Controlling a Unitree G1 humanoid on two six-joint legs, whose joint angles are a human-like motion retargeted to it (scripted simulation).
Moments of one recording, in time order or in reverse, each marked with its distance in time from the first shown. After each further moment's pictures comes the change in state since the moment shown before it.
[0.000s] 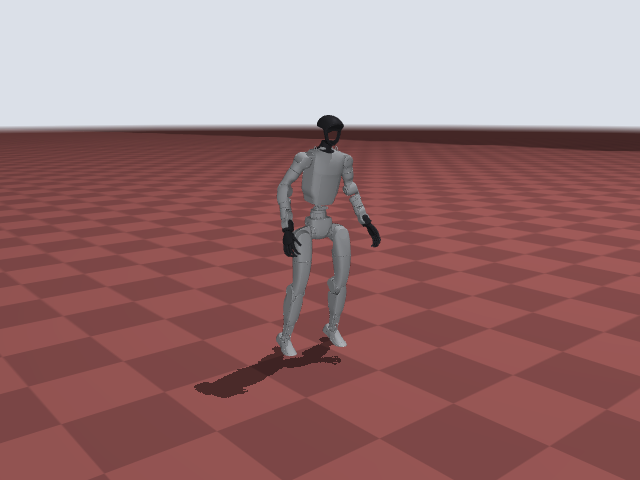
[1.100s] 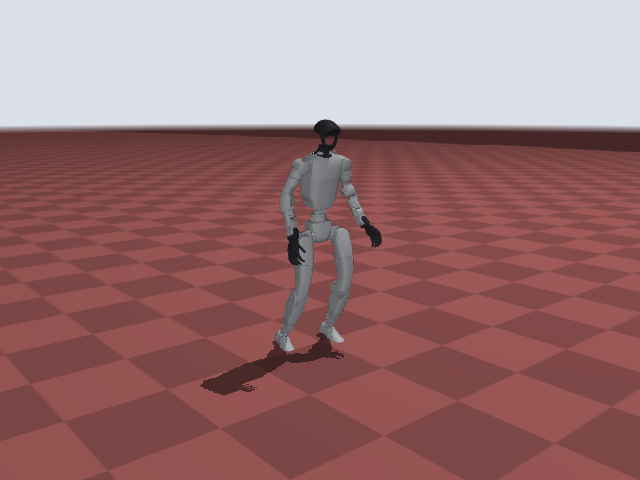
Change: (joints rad) left arm 0.031 -0.057 0.054 -0.052 -0.221 -0.014 0.106; right arm -0.147 0.022 -0.010 0.049 -0.021 0.023 -0.150; waist -0.033 0.031 0.043; left_leg -0.109 -0.025 0.044 0.346 -0.337 0.091; right_leg -0.073 -0.050 -0.059 0.340 -0.436 -0.110
